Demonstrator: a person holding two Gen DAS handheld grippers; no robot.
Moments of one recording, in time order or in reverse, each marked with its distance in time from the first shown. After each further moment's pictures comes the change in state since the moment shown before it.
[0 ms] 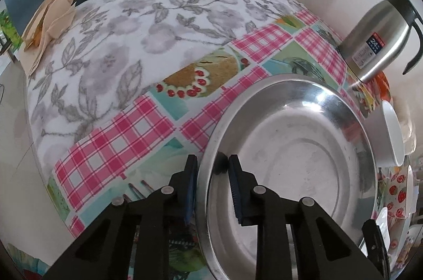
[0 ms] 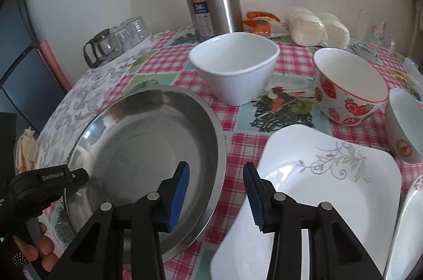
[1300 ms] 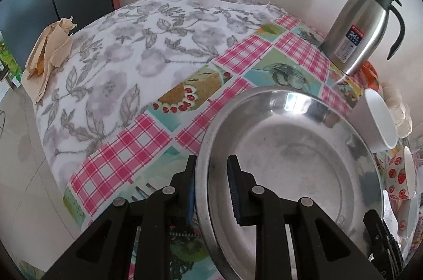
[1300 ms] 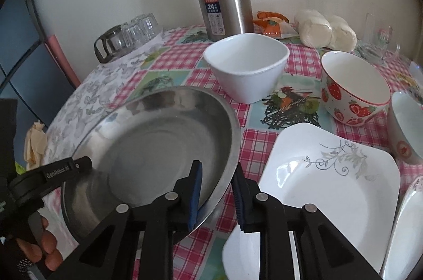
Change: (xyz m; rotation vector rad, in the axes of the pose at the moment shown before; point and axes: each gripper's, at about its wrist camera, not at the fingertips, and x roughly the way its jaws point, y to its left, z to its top) left arm -0.030 -0.007 -0.006 0.120 -0.078 -0.004; right arm -0.016 0.003 0.000 -0.015 0.018 0.046
